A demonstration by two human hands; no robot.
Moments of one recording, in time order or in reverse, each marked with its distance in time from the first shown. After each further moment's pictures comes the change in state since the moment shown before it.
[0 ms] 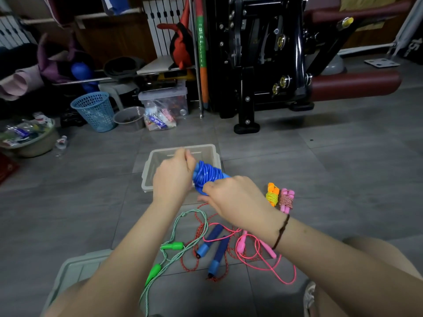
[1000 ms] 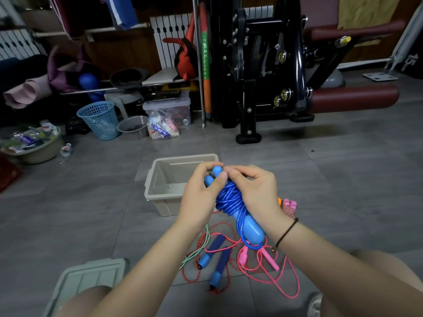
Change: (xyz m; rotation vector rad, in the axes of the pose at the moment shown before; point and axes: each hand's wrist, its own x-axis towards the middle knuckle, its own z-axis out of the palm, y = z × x) left_hand -0.040 0.032 -0.017 -1.006 -0.292 -0.080; right_hand 0.004 0.012 -0.003 1.242 0.379 0.860
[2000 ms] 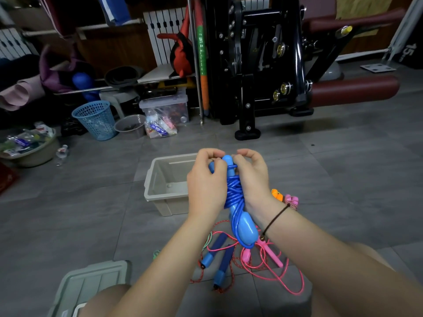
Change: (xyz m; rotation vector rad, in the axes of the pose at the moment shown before) left_hand 0.019 0.013 0.017 0.196 0.266 0.061; right_hand 0.022 -0.011 0.026 0.443 0.150 0.353
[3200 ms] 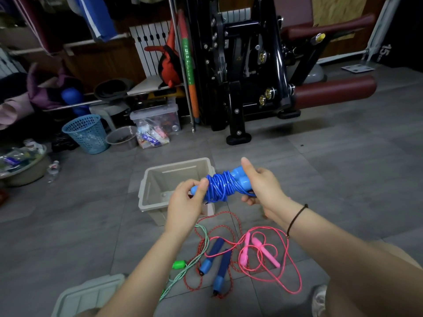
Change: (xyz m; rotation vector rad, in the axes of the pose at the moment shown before) left_hand 0.000 -0.051 -0.020 0.144 -0.191 -0.025; right_hand 0.012 -0.012 -0.059 -0.578 -0.015 0.099
